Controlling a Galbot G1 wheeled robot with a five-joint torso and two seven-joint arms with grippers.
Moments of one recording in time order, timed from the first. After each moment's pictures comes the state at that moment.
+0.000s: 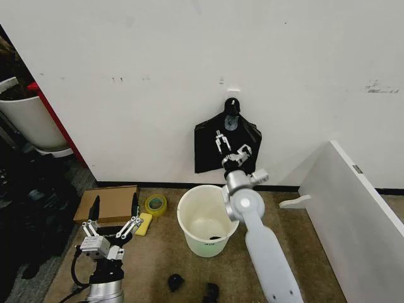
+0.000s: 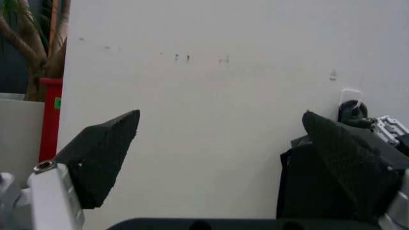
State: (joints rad) left arm 1.81 -1.52 -0.57 -2.20 -0.20 -0.59 0.05; right arm -0.84 1.61 0.27 1.62 1.17 0.03 0.13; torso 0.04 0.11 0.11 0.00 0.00
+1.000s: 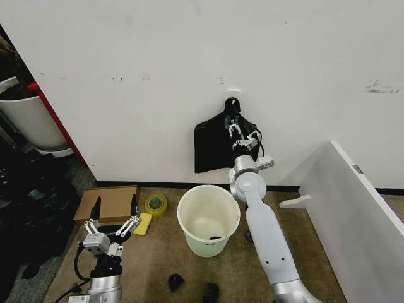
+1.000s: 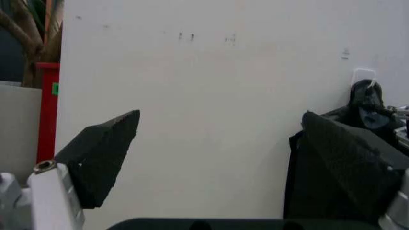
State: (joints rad) left arm 1.74 -1.45 -0.57 -2.09 -0.25 -0.59 0.02; right arm -0.74 1.61 0.34 1.48 1.08 0.09 0.01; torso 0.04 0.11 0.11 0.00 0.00
